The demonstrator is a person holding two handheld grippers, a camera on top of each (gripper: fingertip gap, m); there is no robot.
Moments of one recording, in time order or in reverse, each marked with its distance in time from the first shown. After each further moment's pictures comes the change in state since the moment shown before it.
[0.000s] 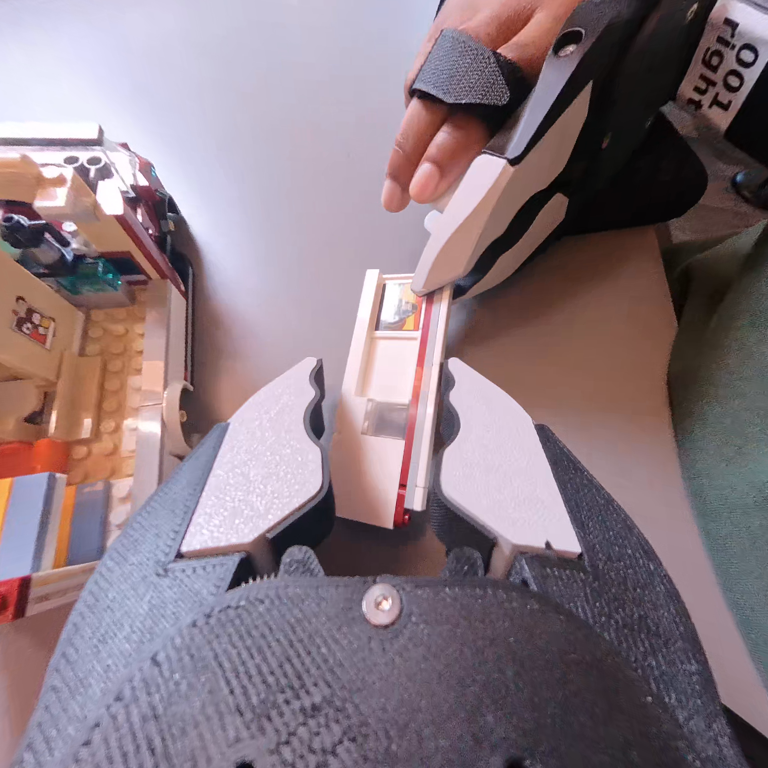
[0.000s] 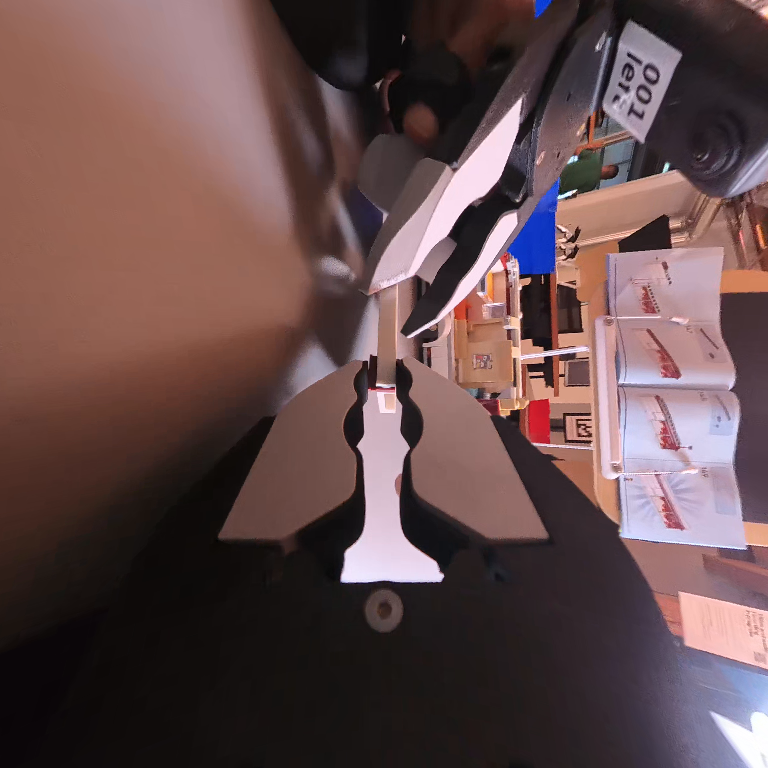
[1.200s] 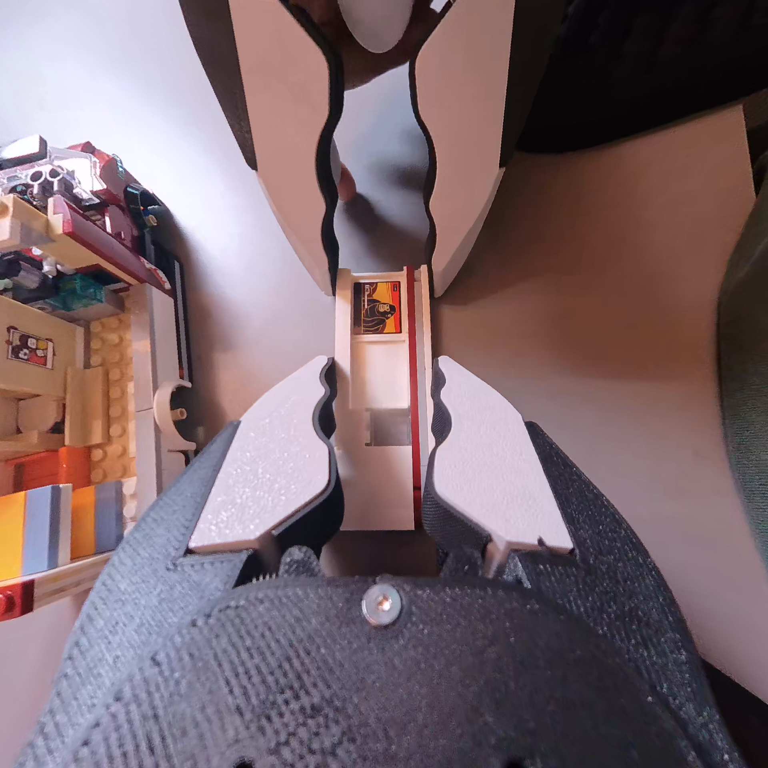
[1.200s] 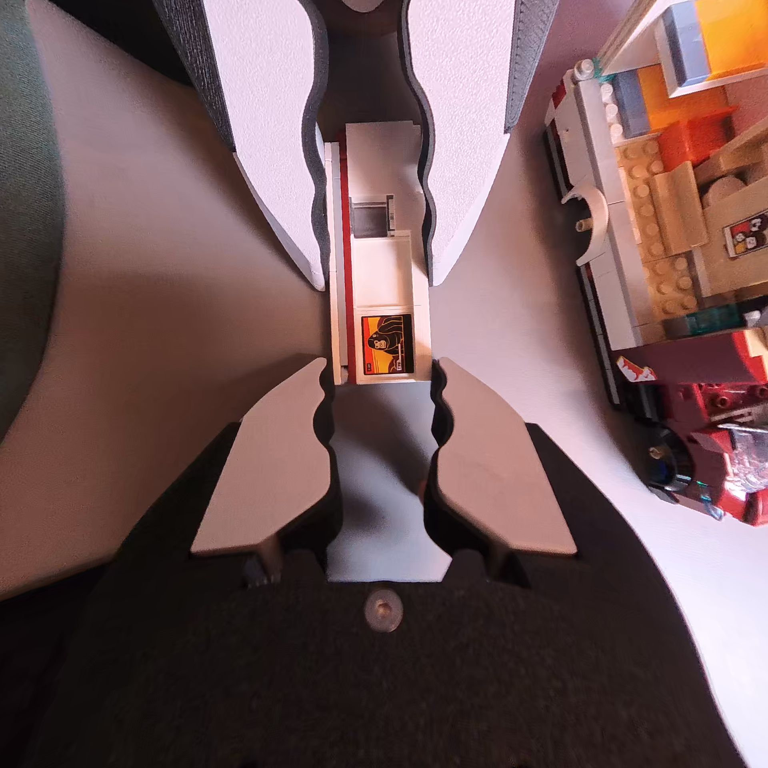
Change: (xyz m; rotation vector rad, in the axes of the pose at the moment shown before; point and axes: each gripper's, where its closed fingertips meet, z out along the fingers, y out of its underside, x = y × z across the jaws) left arm 0.005 0.014 0.002 -0.155 -0.104 0.170; right arm -0.019 0.012 0.013 -0.150 -0.763 0.742
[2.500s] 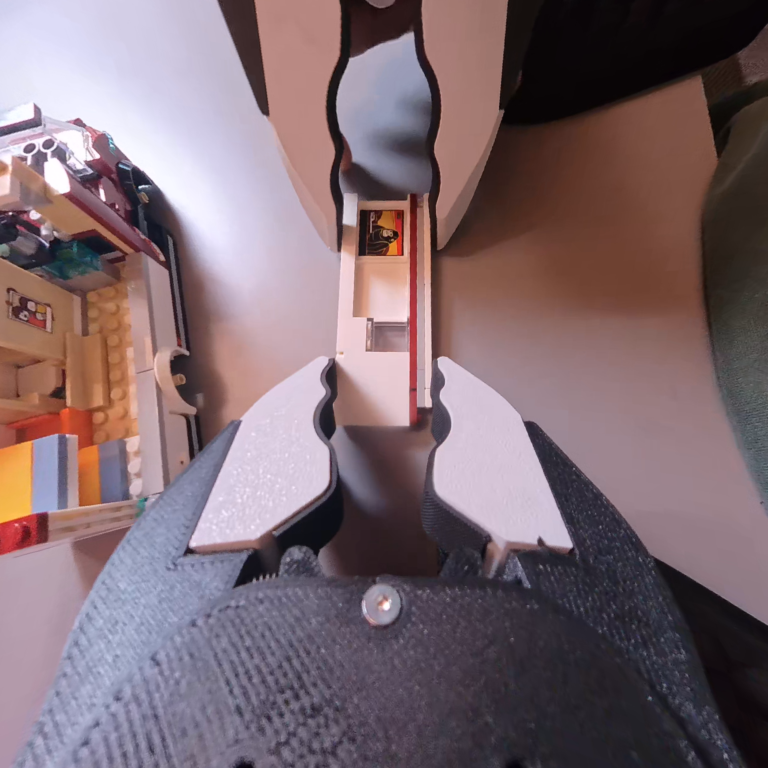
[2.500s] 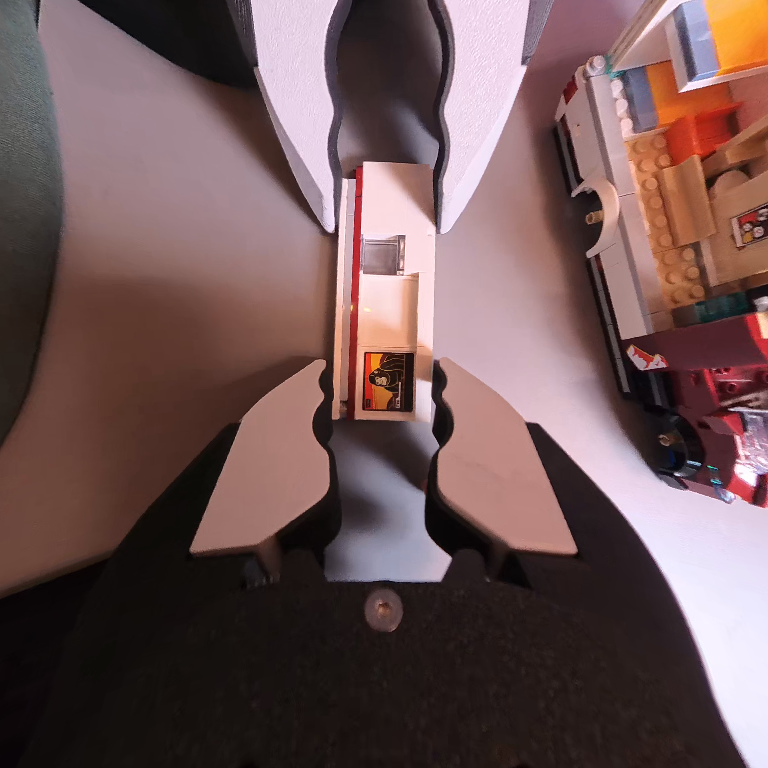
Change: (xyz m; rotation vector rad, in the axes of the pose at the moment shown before) left arm 0.003 0.012 -0.015 0.015 0.046 0.018; right arm -0.006 0.003 -0.004 0.016 0.020 -0.008
